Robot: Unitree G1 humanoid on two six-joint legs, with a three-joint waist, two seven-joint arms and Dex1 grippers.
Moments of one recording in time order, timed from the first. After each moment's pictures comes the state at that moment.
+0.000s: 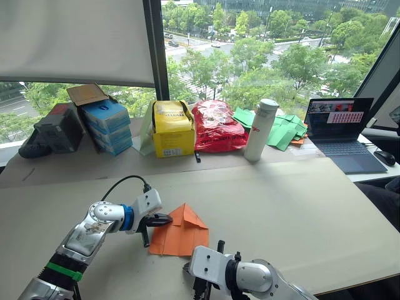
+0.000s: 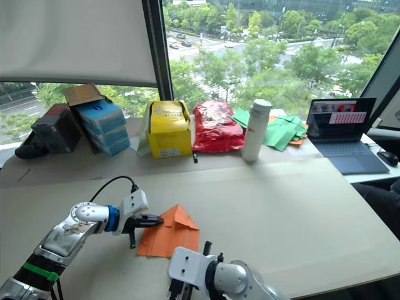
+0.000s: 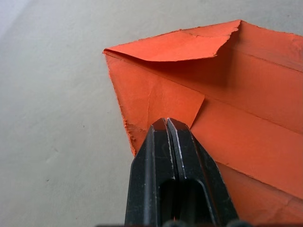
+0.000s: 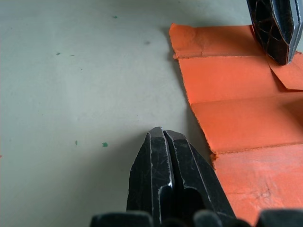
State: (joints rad) left arm -0.33 0.73 -0.22 -0.02 -0.19 0.41 -1.04; right arm -0.12 -0.49 0.78 -0.68 -0.11 0.73 0.56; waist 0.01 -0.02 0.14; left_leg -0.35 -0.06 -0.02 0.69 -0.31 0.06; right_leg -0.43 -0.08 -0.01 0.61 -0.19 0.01
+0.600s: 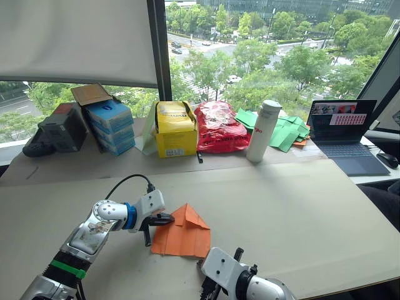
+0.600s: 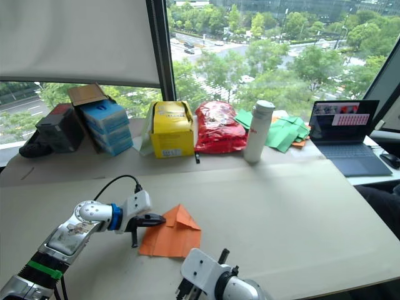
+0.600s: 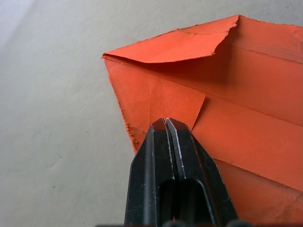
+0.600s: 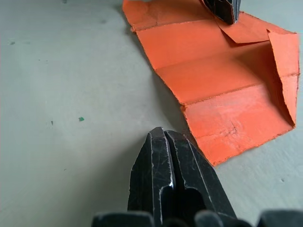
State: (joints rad) left arm -0.35 0.71 -0.24 0.00 -0.14 0.35 -1.05; right arm 0.12 -0.44 0.70 -0.78 -0.21 0.78 0.34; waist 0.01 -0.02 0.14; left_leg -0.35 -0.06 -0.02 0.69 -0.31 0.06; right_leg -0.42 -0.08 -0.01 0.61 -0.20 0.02
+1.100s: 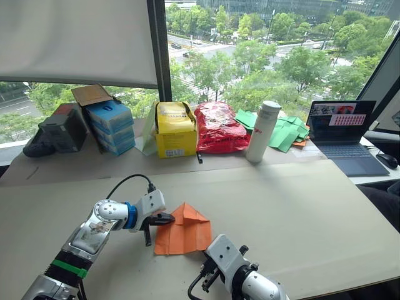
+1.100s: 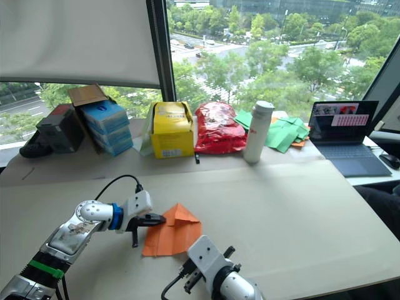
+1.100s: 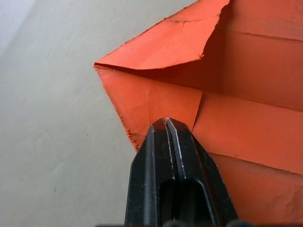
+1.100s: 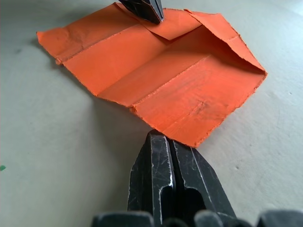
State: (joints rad) left arm -0.36 0.70 -0.24 0.02 -0.12 0.33 -1.05; right arm 0.18 -0.28 0.60 -0.68 -0.19 0.72 0.24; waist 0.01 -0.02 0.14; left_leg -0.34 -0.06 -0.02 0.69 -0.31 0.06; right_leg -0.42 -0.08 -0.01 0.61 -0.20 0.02
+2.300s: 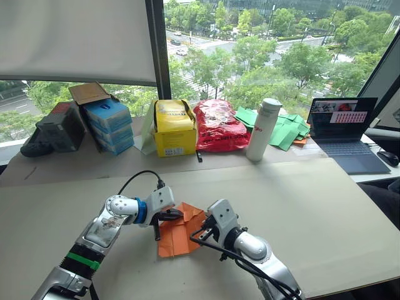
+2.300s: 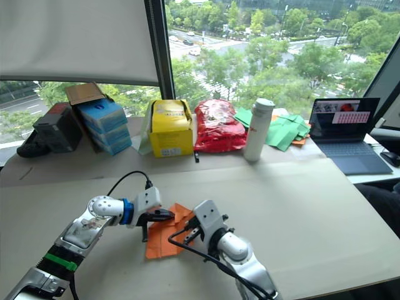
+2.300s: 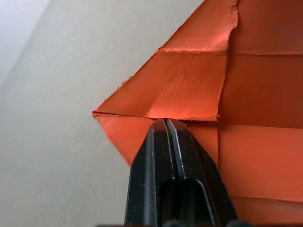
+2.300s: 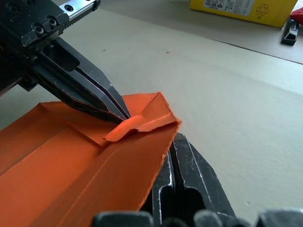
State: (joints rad) left arm -0.42 0.62 -0.27 0.08 -0.08 0.29 -1.06; right arm -0.11 -0.12 0.39 -0.32 -0.01 0.49 0.34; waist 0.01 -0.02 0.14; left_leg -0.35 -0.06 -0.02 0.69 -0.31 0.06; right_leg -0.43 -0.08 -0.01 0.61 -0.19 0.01
